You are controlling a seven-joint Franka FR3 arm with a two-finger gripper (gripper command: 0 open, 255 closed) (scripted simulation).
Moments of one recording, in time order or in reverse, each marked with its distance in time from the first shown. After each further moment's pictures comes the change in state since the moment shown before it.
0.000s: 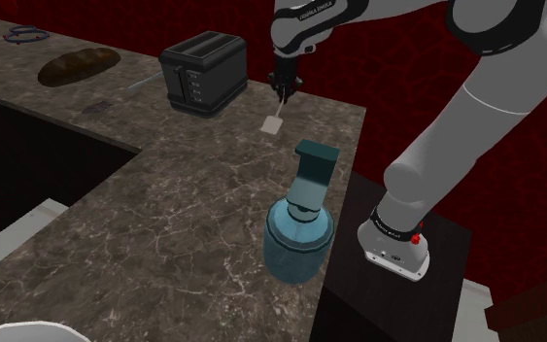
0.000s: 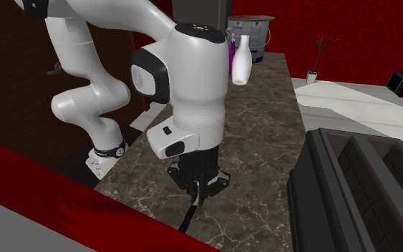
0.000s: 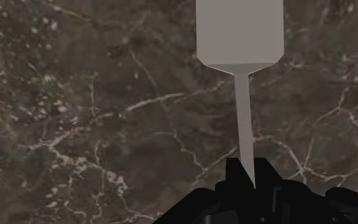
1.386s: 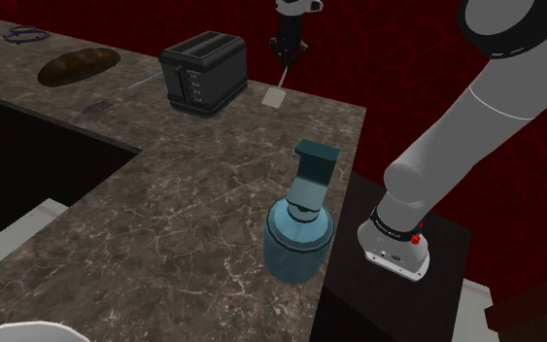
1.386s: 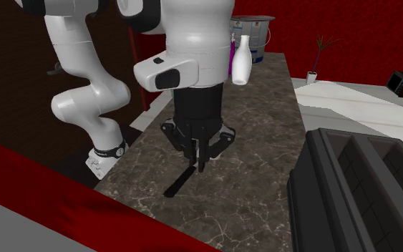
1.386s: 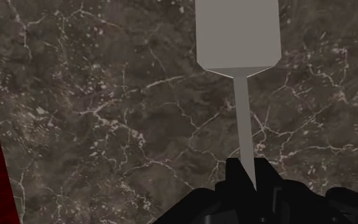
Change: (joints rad) arm -0.001 -0.054 -0.005 0.228 0.014 -0.281 -0.023
